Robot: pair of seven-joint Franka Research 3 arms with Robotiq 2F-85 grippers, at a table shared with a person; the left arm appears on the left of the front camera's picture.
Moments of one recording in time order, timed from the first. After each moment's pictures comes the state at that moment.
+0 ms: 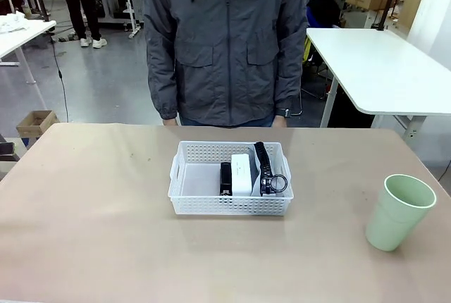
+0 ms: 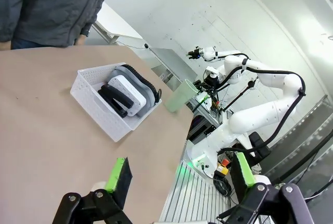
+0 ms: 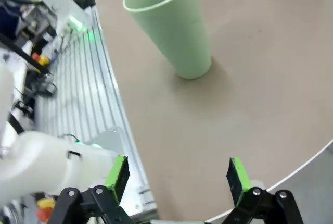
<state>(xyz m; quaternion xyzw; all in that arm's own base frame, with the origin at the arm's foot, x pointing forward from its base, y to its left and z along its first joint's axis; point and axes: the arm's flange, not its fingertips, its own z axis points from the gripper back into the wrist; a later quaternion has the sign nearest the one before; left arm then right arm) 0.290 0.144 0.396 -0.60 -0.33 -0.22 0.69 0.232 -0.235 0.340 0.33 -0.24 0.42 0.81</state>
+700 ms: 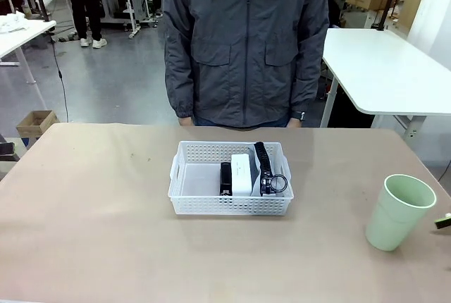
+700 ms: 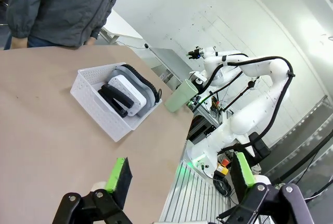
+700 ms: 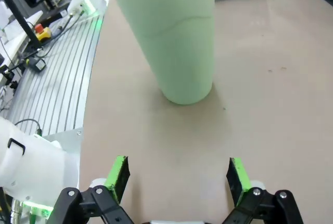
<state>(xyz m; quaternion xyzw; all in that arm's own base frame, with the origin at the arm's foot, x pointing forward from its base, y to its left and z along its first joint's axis) 0.290 0.144 0.396 -0.60 -0.33 -0.22 0.69 0.284 -0.187 0.250 0.36 -0.30 0.52 0.72</state>
